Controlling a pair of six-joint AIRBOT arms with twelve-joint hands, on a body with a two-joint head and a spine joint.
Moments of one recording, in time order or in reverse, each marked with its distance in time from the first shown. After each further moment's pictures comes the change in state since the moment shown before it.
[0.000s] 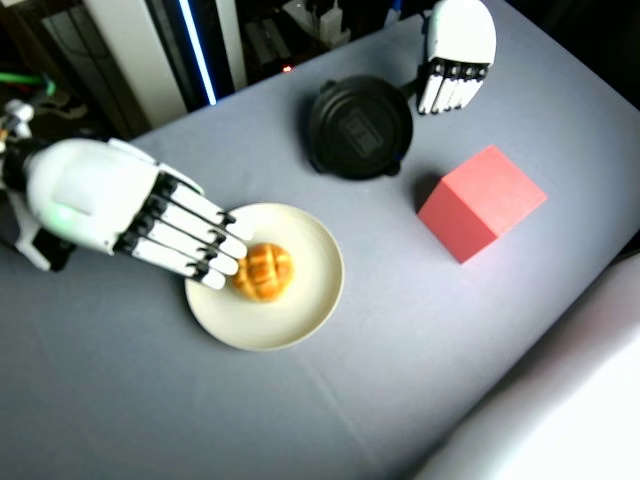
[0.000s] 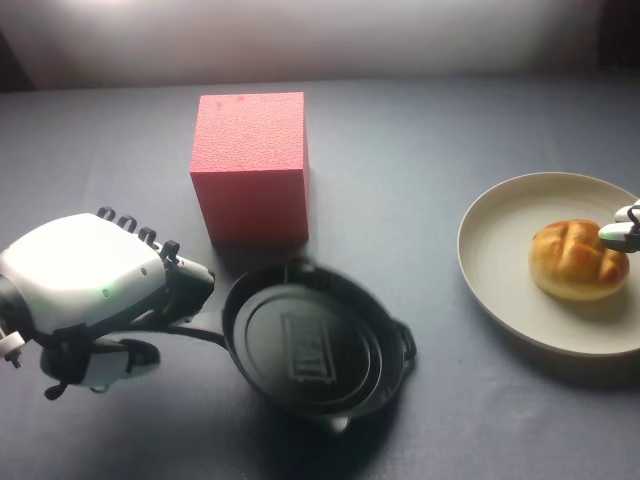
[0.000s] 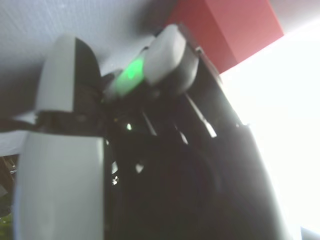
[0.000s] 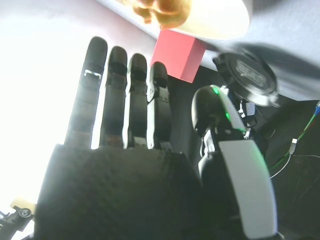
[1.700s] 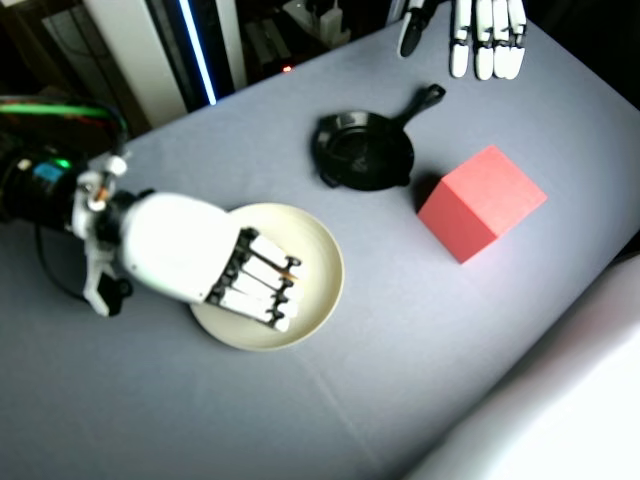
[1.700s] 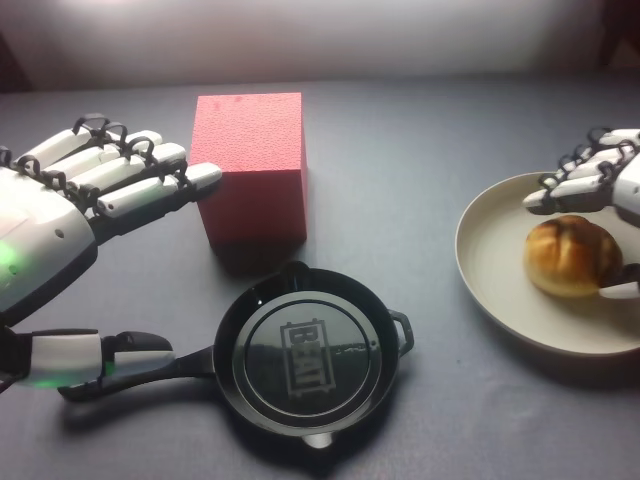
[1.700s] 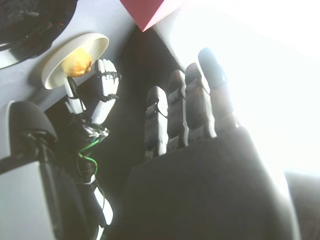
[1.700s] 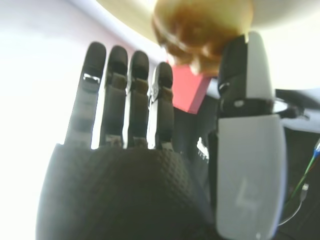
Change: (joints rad) left arm 0.130 0.153 -0.148 -0.080 -0.397 0.032; right arm 0.380 -0.180 0.238 -0.161 -0.480 -0.040
